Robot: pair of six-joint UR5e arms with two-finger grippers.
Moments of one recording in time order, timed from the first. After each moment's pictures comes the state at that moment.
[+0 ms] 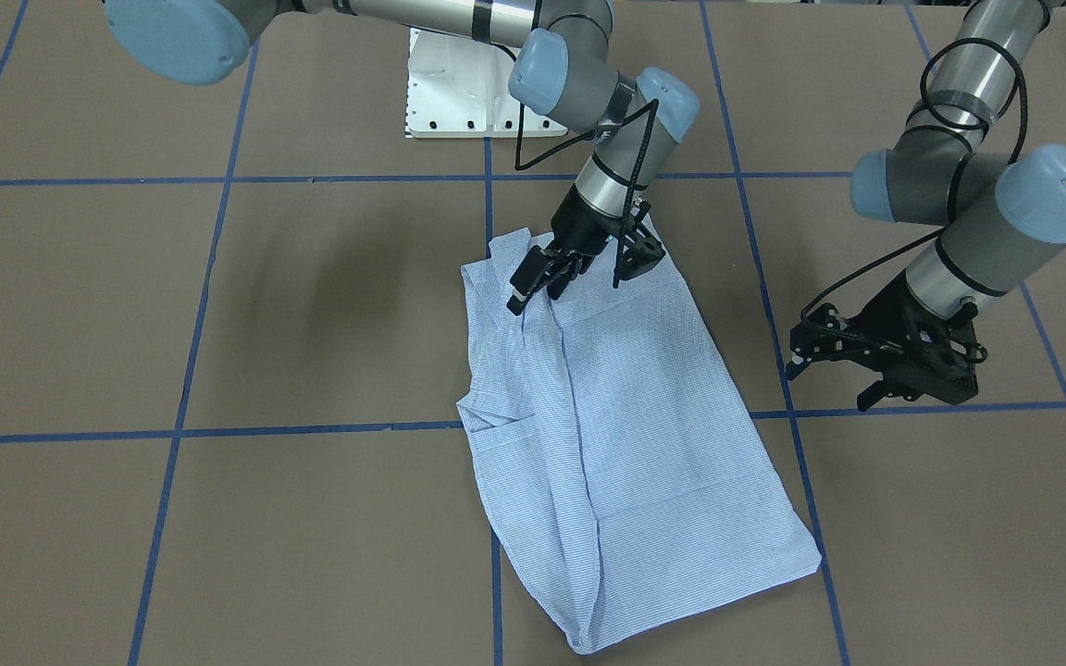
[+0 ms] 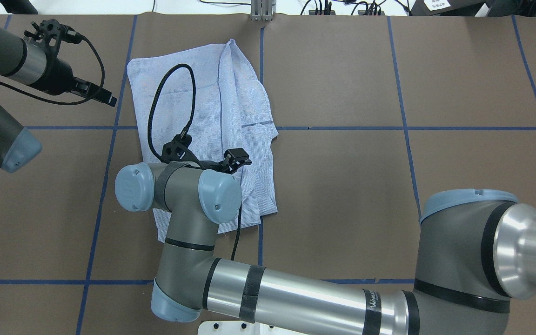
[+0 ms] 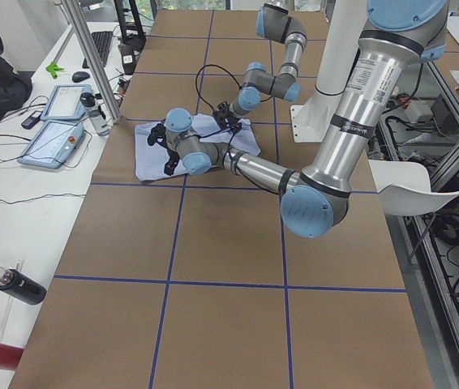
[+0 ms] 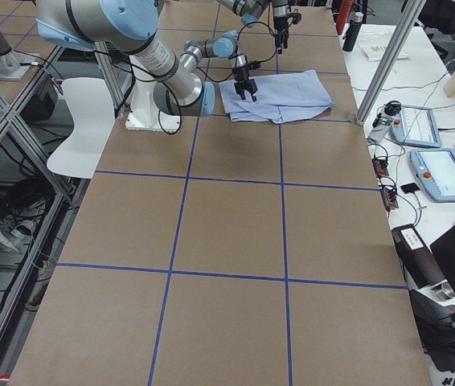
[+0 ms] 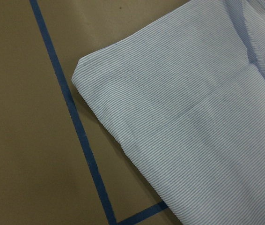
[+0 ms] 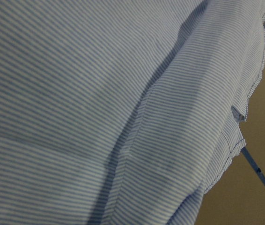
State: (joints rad) left arm -1.00 -1.94 -1.49 -2.22 -2.22 -0.63; right arm 0.30 -0.35 1.03 -1.90 1.29 0.66
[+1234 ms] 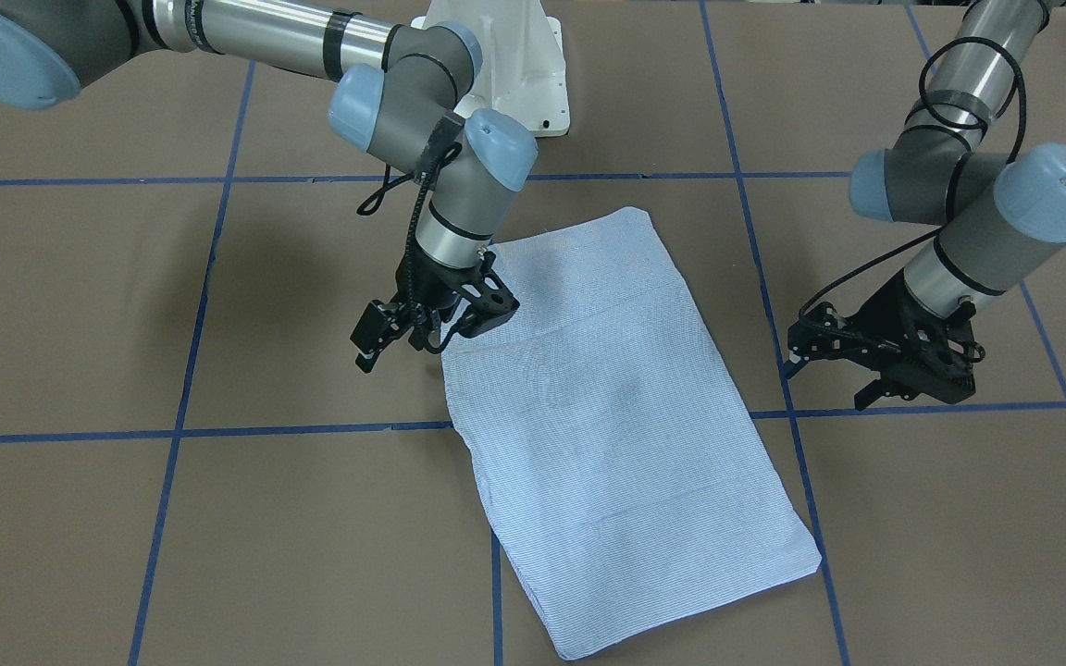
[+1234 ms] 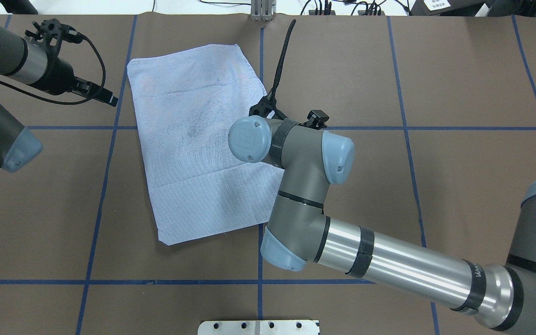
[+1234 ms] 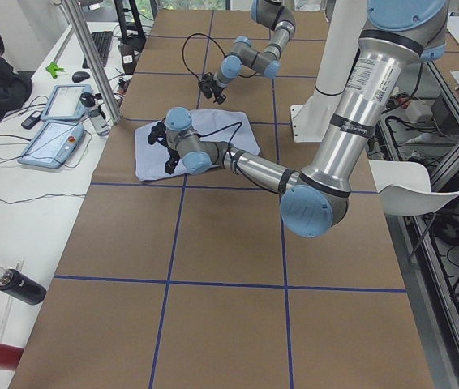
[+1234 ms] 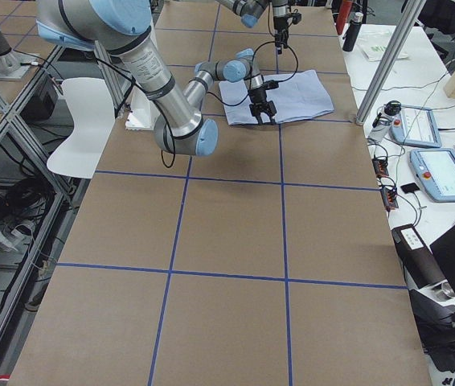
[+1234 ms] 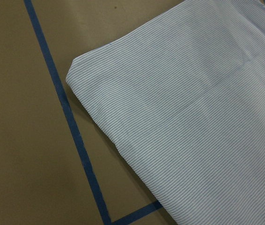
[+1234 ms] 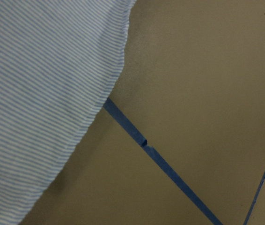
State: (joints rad) left arm -1.00 -1.94 -1.49 -2.22 -2.22 -0.63; right arm 0.48 -0.71 1.45 -1.90 1.36 0.47
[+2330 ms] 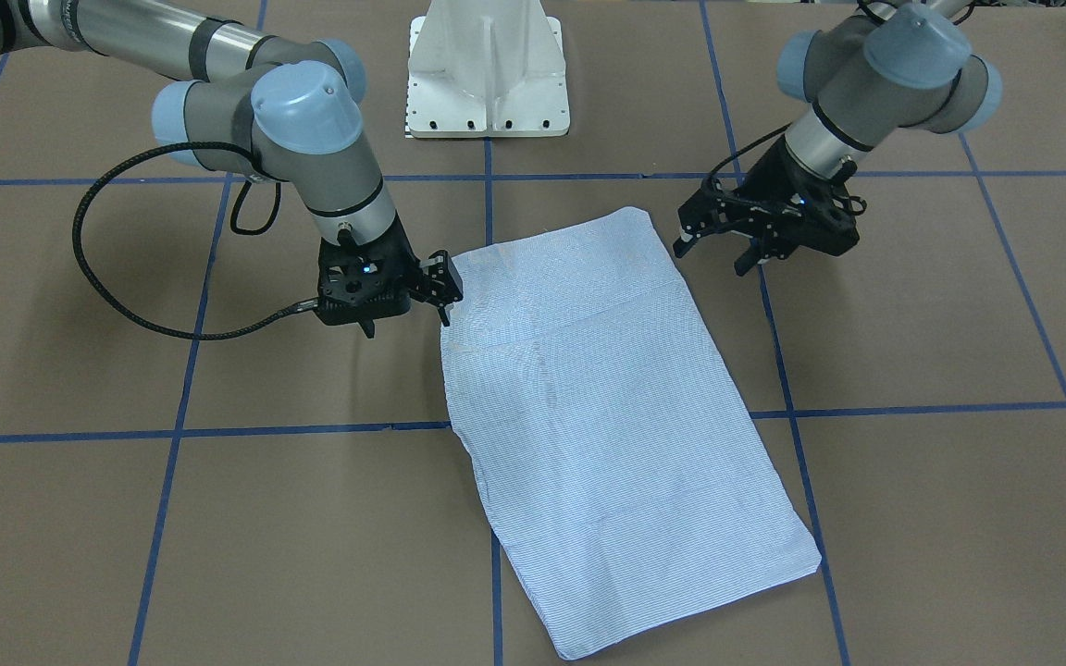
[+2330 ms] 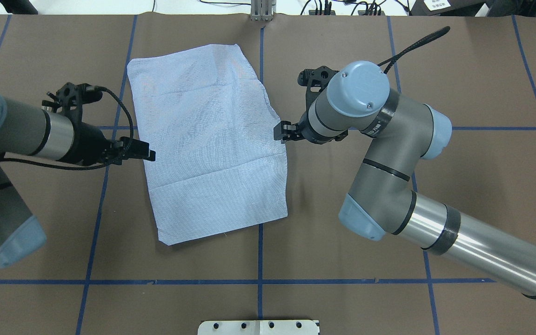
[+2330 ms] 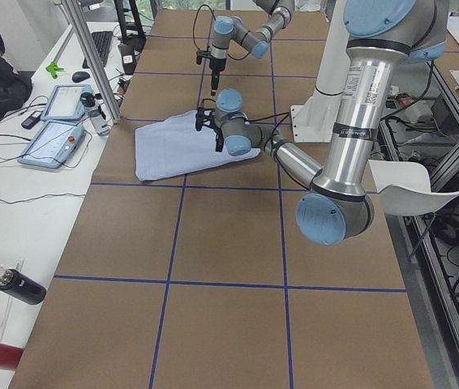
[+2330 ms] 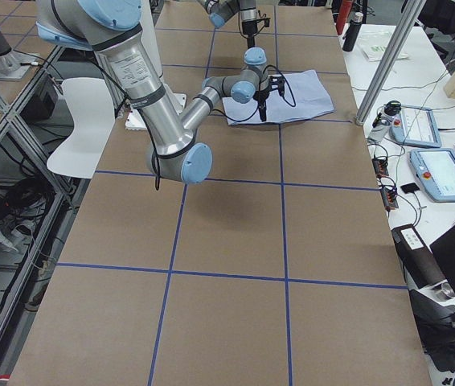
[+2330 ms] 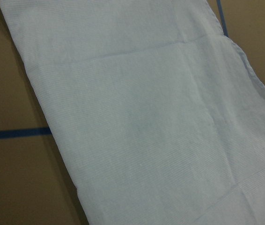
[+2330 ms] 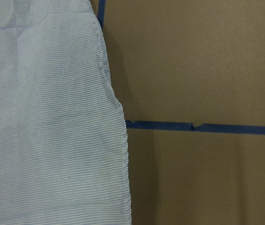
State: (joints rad) left arm -0.69 -1.75 -1.91 -2.22 -2.02 -1.29; right arm 0.62 -0.95 1.66 -1.34 1.87 1.23
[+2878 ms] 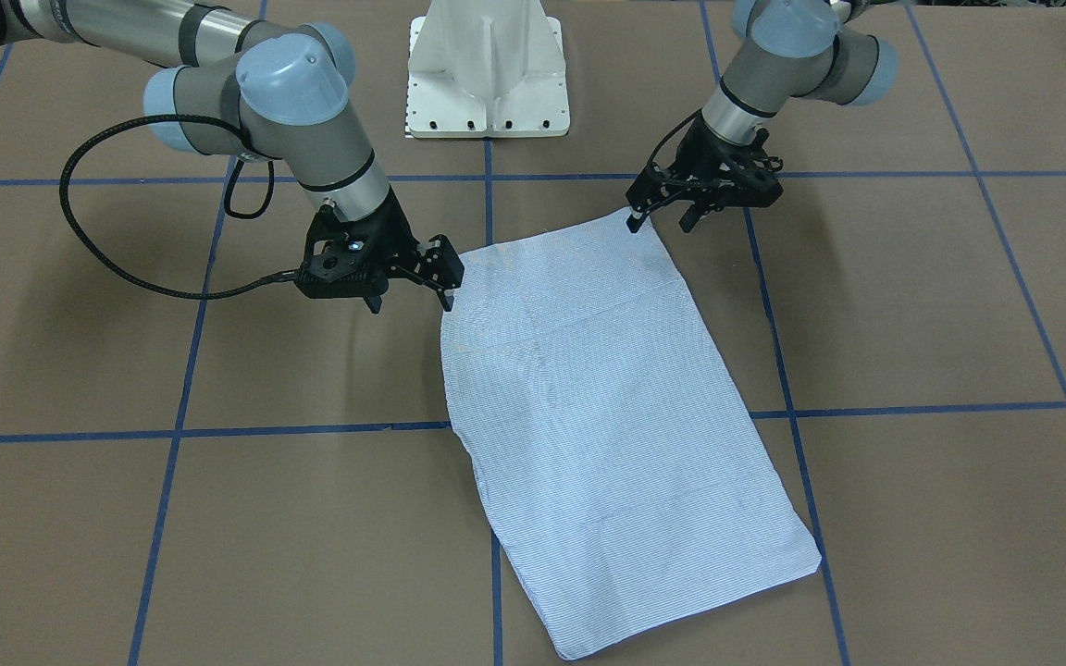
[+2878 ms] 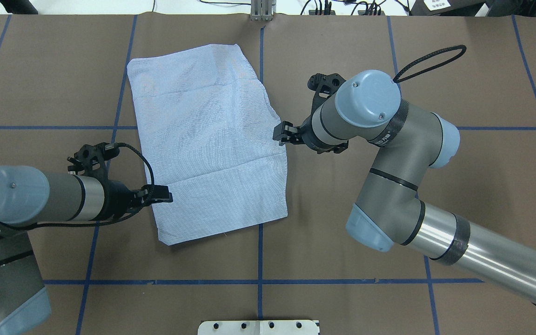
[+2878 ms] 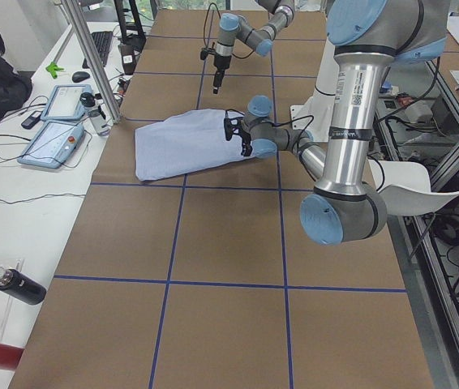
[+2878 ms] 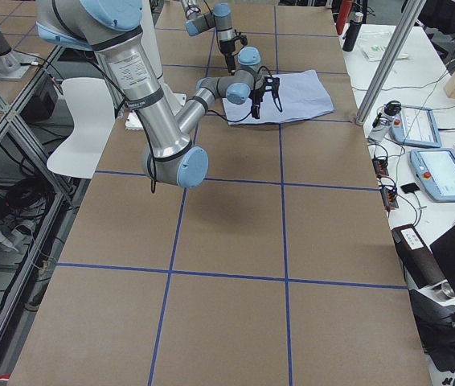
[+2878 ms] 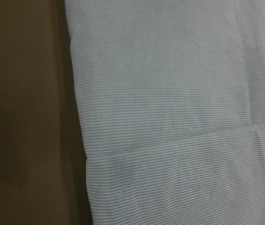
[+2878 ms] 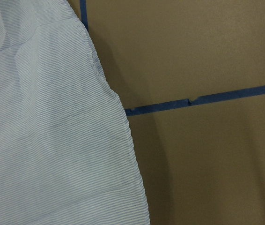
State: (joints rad) left arm -0.42 -1.70 -1.92 -2.21 -1.73 -1.63; right arm 0.60 -0.97 1.70 -1.32 1.86 1.38
